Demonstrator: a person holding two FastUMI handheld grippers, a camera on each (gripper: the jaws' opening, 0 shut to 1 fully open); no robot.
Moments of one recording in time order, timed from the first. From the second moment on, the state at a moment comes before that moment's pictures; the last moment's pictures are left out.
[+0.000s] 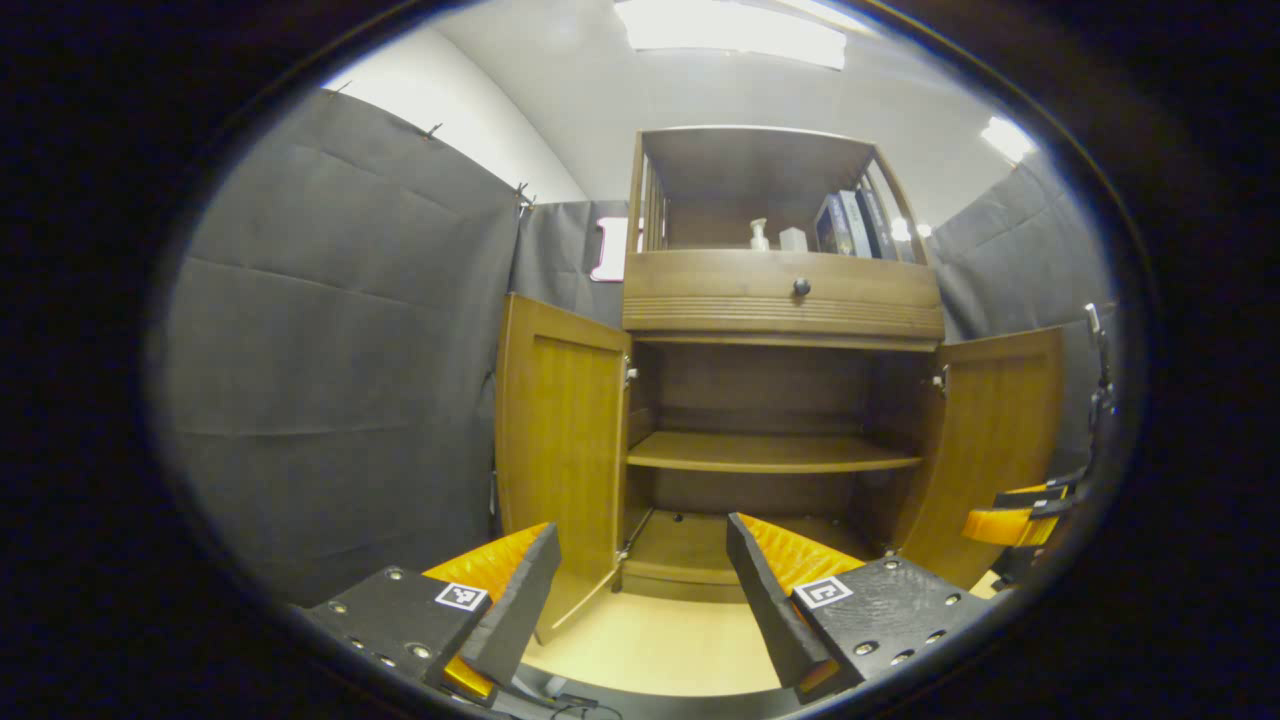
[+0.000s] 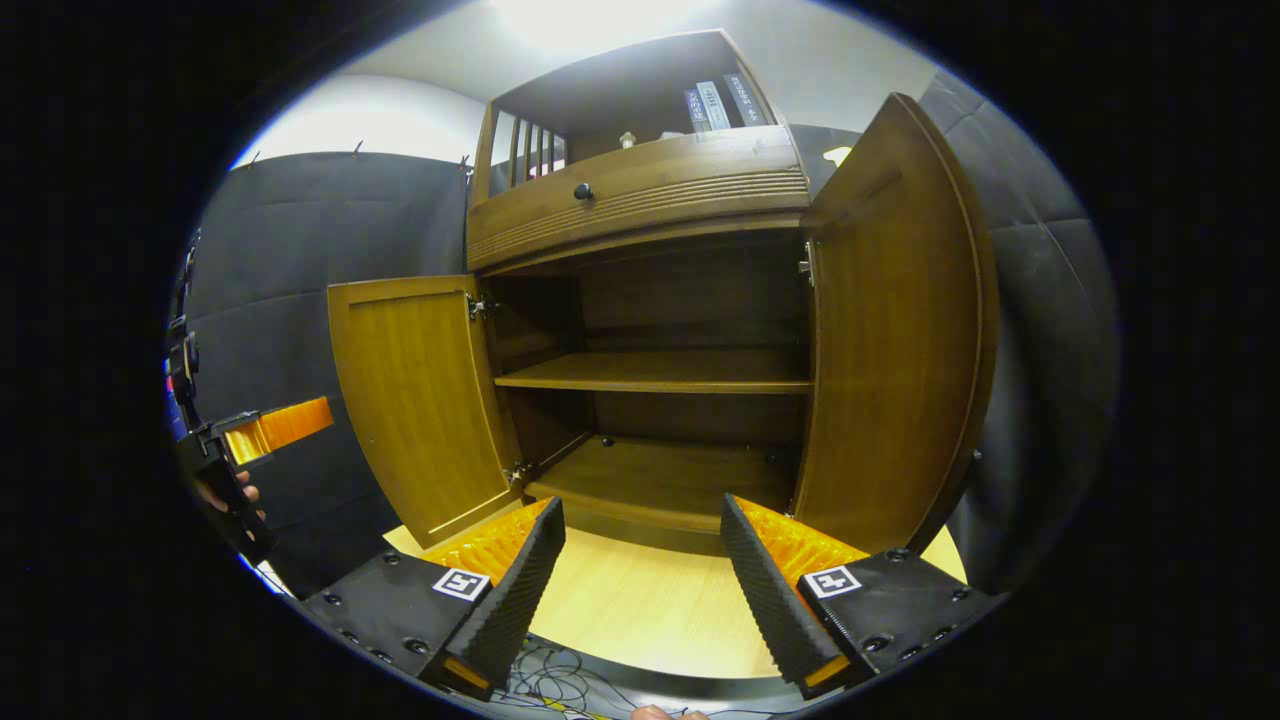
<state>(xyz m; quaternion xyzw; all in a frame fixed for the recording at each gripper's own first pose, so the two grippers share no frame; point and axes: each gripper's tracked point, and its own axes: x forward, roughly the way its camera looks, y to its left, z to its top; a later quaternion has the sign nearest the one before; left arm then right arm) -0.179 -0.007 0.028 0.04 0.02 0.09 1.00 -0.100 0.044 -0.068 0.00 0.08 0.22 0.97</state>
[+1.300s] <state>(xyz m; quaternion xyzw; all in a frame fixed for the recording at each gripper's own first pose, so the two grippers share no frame) -0.148 0.020 0.006 0.06 0.02 0.05 1.00 -0.118 0.030 -0.054 -0.06 0.05 0.14 0.99</state>
